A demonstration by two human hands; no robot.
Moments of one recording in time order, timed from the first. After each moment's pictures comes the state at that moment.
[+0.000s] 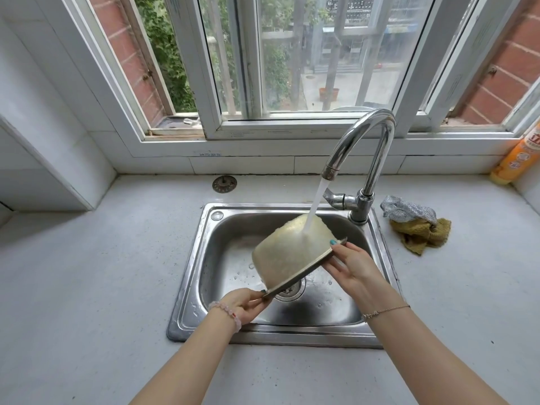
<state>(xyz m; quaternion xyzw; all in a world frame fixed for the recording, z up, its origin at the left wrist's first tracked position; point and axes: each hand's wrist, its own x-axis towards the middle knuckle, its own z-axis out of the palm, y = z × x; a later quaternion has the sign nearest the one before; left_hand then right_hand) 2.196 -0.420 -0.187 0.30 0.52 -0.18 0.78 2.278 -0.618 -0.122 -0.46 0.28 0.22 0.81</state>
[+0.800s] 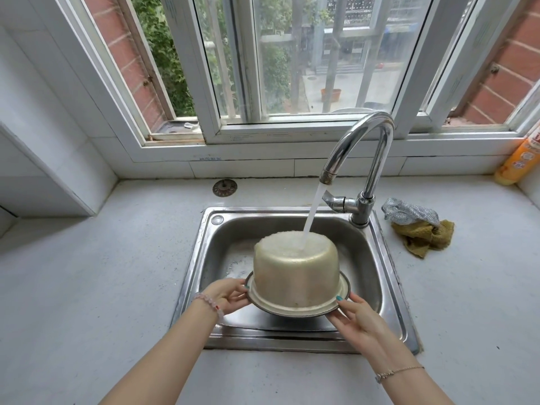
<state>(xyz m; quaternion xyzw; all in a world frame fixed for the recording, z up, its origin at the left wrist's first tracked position) 2.204 -0.394 -0.159 0.42 0.50 -0.17 0.74 2.217 -0.642 -0.136 -0.37 0.34 0.27 0.82</state>
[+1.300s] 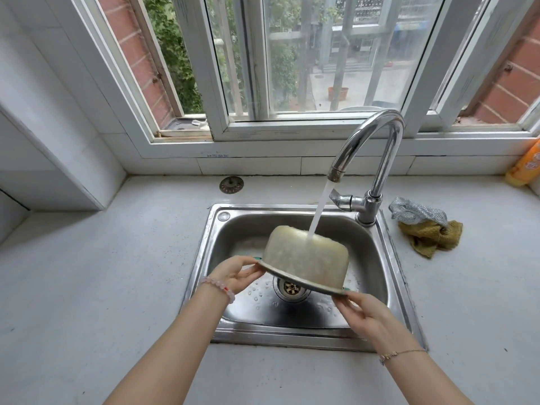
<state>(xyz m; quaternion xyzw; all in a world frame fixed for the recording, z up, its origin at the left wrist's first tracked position) 2.220 -0.401 -0.125 0.37 0.46 -0.11 0.80 2.238 -0.641 -0.147 -0.31 0.42 0.29 0.80</state>
